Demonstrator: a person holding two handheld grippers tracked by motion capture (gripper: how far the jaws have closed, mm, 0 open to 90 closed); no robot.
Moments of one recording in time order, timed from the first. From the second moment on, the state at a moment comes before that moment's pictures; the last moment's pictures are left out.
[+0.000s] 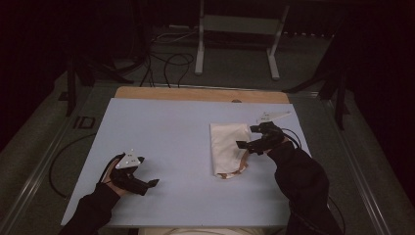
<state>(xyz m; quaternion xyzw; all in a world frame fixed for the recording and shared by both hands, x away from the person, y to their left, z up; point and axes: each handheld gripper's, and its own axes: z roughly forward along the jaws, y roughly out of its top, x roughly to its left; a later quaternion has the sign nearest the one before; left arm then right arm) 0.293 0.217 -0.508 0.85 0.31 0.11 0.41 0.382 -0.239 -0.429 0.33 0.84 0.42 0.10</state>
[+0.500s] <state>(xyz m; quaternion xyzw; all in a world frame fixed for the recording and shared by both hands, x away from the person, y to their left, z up) 0.292 0.219 -0.506 0.85 0.31 0.11 0.41 0.348 -0.265 -0.454 0.33 0.84 0.42 0.08</state>
